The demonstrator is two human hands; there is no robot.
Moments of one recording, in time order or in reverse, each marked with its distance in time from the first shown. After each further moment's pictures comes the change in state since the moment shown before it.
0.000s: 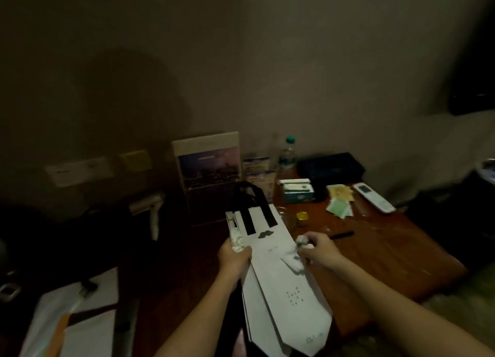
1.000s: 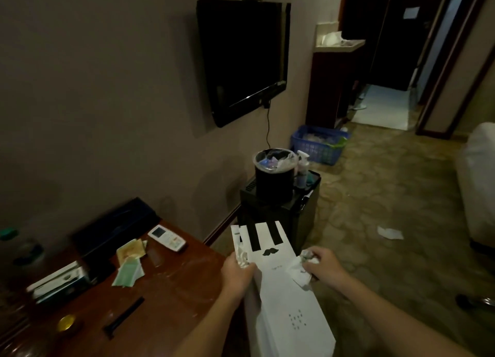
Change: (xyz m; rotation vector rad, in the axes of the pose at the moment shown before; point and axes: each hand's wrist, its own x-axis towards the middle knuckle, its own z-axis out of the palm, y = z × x) left_hand -0.211 0.040 0.509 0.339 -0.698 0.242; right_hand -0.118 0.308 -0.427 0.254 0.595 0.253
